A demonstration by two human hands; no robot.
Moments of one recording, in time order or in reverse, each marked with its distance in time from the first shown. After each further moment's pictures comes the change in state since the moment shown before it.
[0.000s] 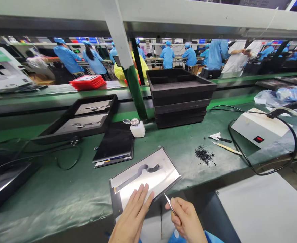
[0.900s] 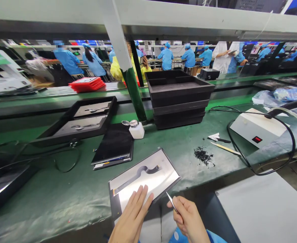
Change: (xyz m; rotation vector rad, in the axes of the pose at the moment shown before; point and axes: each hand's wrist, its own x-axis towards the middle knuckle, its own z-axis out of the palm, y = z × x) left_hand -0.003 -0.011 0.006 0.039 0.017 0.081; right_hand 0.009 0.004 -0.009 0.023 0.027 -0.035
